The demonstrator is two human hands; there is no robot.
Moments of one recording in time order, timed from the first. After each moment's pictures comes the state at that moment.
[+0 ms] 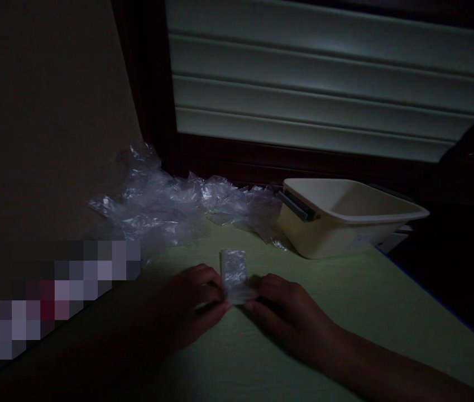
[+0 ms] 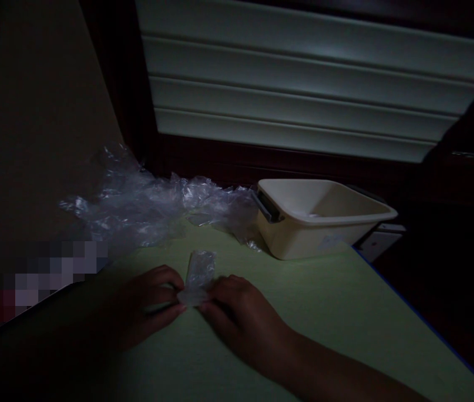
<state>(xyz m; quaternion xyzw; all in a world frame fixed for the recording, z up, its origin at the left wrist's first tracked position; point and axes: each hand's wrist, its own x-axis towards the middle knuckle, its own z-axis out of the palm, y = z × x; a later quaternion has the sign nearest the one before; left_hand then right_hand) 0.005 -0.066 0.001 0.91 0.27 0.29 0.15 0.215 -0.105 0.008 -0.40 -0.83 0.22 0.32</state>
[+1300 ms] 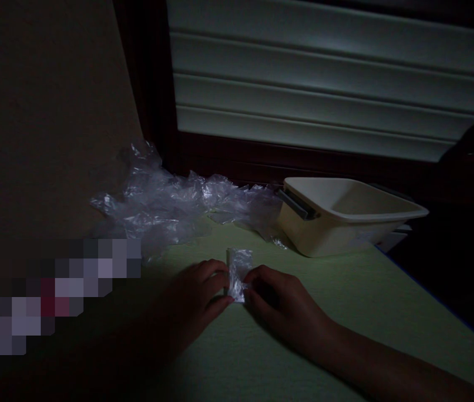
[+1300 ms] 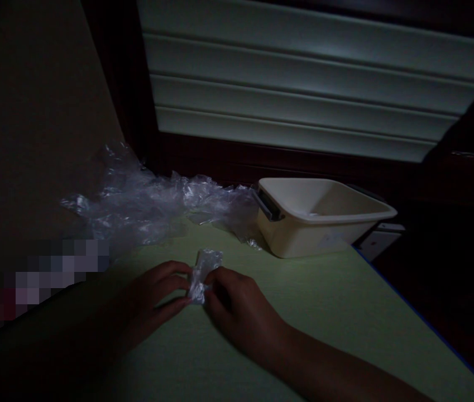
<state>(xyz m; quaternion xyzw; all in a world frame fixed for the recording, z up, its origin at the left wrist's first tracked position) 0.011 -0.072 0.004 0.90 0.33 0.24 0.15 0.209 -0.100 0.003 -0.46 -0.77 0.27 0.35</state>
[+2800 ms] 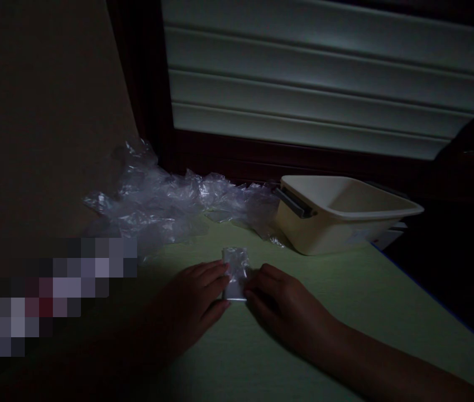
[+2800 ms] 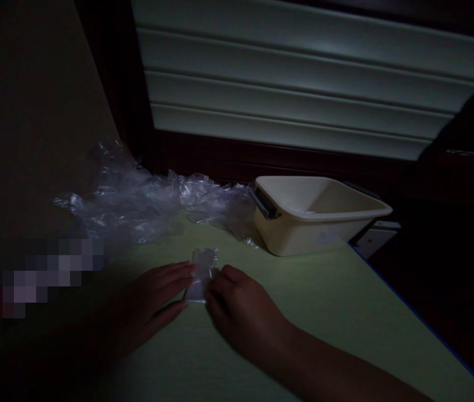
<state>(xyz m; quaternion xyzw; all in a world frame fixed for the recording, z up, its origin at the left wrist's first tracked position) 0.006 -0.071 -0.011 0.93 0.28 0.25 0.03 0.215 -0.105 0.007 -0.46 -0.84 0.14 0.26</state>
